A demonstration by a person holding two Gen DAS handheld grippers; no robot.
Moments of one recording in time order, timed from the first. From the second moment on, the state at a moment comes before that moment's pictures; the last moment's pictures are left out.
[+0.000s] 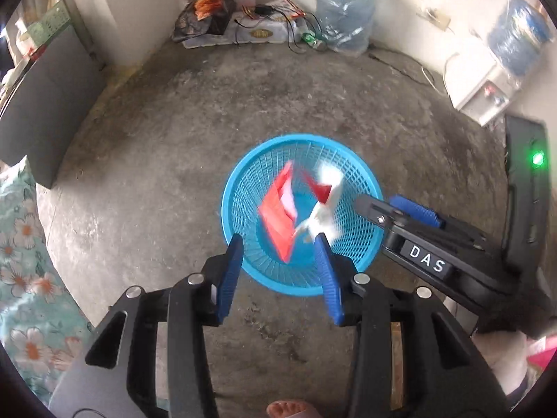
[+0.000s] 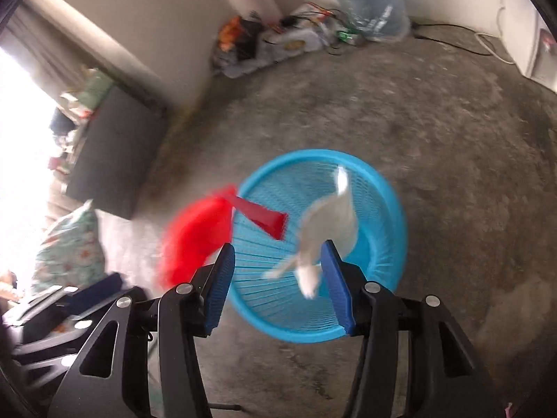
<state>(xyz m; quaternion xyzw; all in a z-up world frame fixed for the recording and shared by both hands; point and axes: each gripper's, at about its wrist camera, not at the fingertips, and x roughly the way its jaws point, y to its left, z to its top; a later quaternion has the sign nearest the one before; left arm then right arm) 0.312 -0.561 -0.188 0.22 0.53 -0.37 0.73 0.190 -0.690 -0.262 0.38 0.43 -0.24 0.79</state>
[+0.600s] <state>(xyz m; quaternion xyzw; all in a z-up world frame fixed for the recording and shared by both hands) 0.295 -0.216 0.084 0.05 0.44 -0.36 0.82 0.136 -0.542 -0.097 0.28 0.34 -0.07 0.90</state>
